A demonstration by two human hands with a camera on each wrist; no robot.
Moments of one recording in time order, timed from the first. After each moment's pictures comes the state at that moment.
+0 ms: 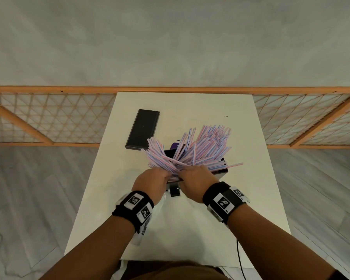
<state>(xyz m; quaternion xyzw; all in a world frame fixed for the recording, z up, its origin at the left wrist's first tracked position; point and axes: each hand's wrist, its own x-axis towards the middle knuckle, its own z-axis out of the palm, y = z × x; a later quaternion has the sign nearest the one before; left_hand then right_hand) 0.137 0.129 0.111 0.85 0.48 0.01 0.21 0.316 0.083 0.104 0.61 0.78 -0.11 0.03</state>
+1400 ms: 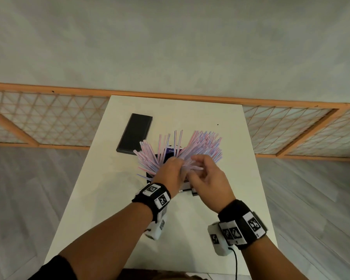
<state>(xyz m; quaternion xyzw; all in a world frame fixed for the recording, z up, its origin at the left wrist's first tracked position) 0.211 0.132 0.111 0.83 0.45 0.14 0.31 0.339 0.035 0.172 0.68 0.49 -0.34 -0.42</state>
